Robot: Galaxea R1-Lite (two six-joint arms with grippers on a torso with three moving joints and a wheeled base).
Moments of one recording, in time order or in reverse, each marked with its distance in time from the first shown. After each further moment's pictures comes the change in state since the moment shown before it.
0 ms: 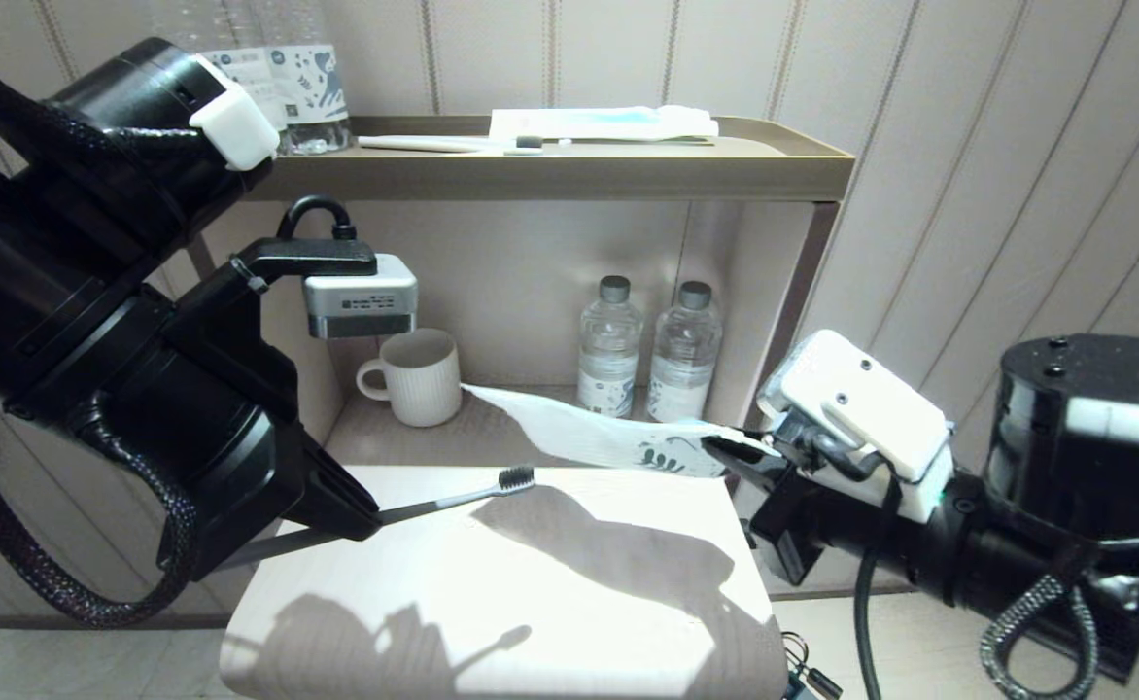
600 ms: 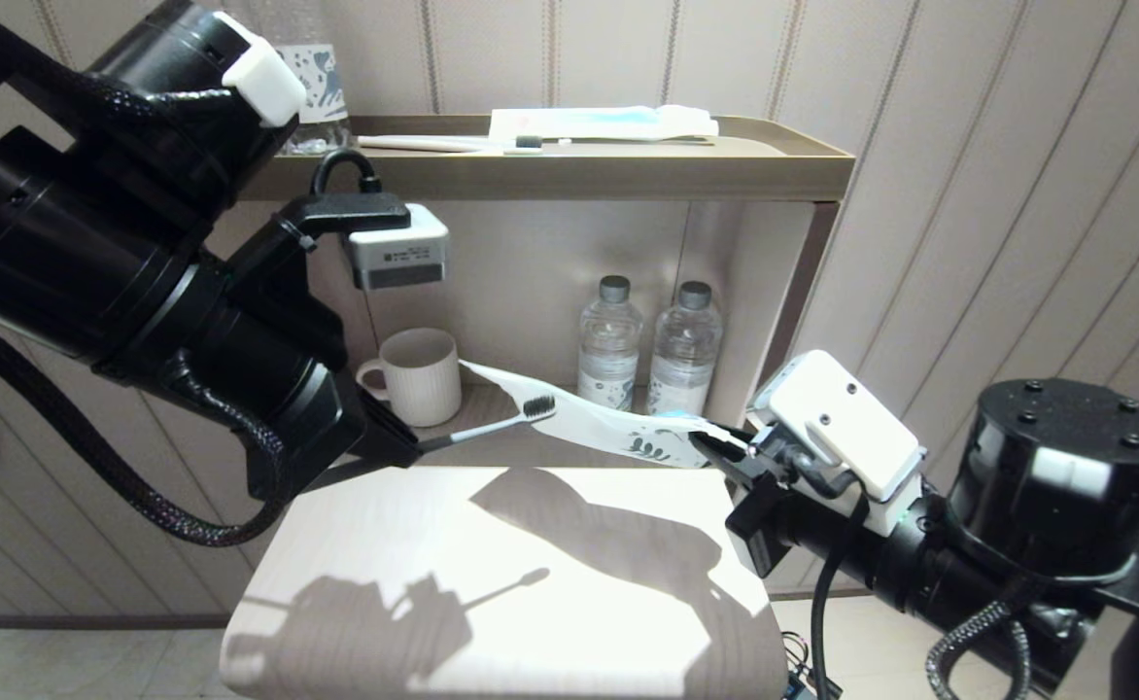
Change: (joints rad) left arm 0.000 0.029 -0.024 -0.161 0.059 0.001; right arm 0.005 0.077 0.108 -0.283 -0.024 -0.001
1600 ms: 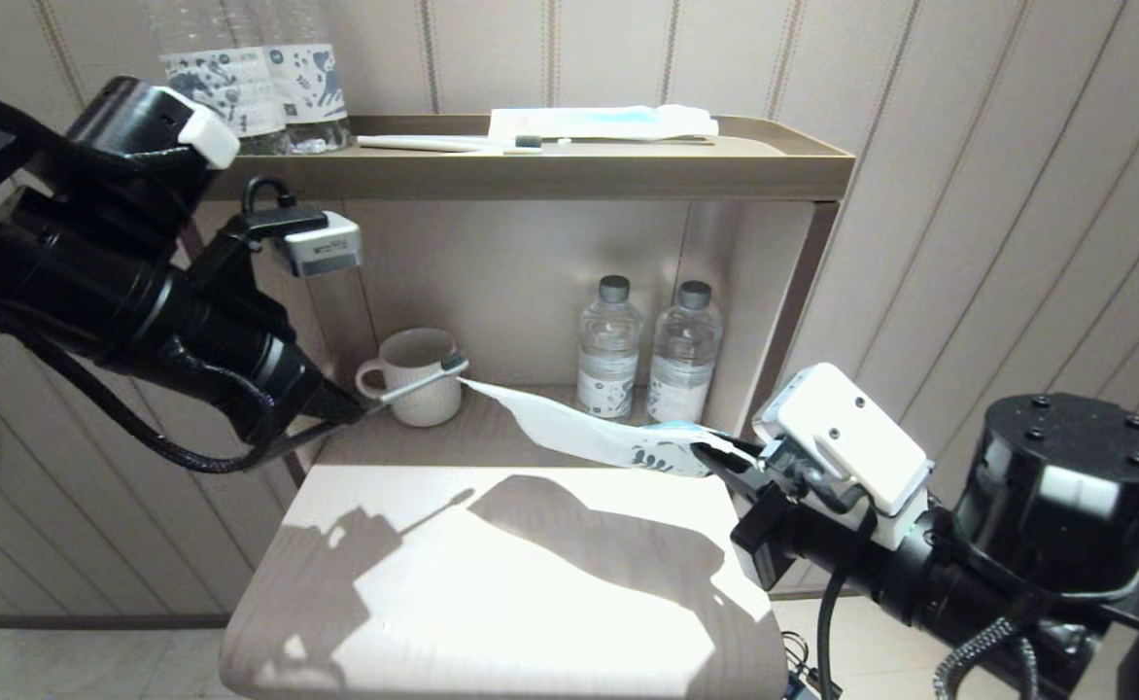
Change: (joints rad) left arm 0.277 -0.004 0.172 -0.198 -0.063 -0.035; right arm 0.001 -0.007 0.029 -0.017 0.015 0.013
